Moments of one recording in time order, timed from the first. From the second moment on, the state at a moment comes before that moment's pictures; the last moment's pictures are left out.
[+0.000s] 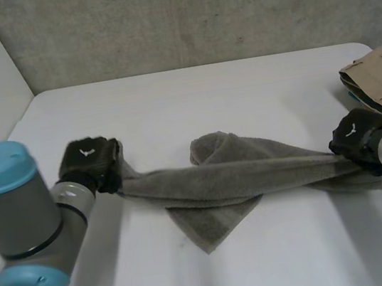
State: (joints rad) left arm 4.28 -1.96 -1.65 3.34 -1.65 3.39; right arm 1.75 -1.23 1.53 0.32 1.47 1.99; left_hand 1.12 1.20 1.19 1.20 0.99; right_hand 0.99 1.17 1.18 1.19 0.99
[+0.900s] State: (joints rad) left arm 4.35 -2.18 -1.25 3.61 -1.79 3.31; right arm 1.90 -1.00 1.35 -0.57 1.49 2.07; left_hand 1.12 1.20 1.19 1.20 0.99; right_hand 0.99 1.18 1.19 1.19 1.00
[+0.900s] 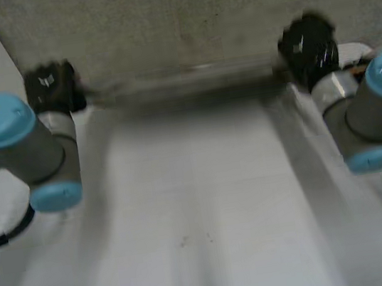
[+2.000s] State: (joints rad) left arm 4.44 -2.09 -1.70 3.55 -1.46 3.90; right arm 1.87 -1.07 1.66 -0.29 1.40 2.37; left_hand 0.41 0.42 0.42 0.42 0.25; right_hand 0.99 1.18 1.19 1.19 1.00
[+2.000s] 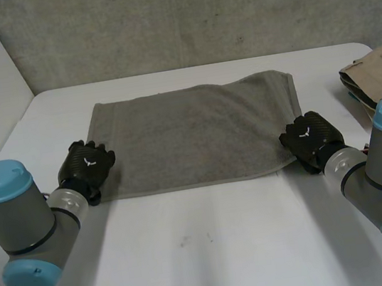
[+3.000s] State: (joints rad) left arm 4.48 -2.30 -1.44 3.48 -1.46 3.79; right arm 1.87 -1.06 1.66 -0.29 1.40 2.36; left_hand 0.81 0.80 0.80 0.80 0.61; right_hand 0.99 1.18 1.19 1.19 1.00
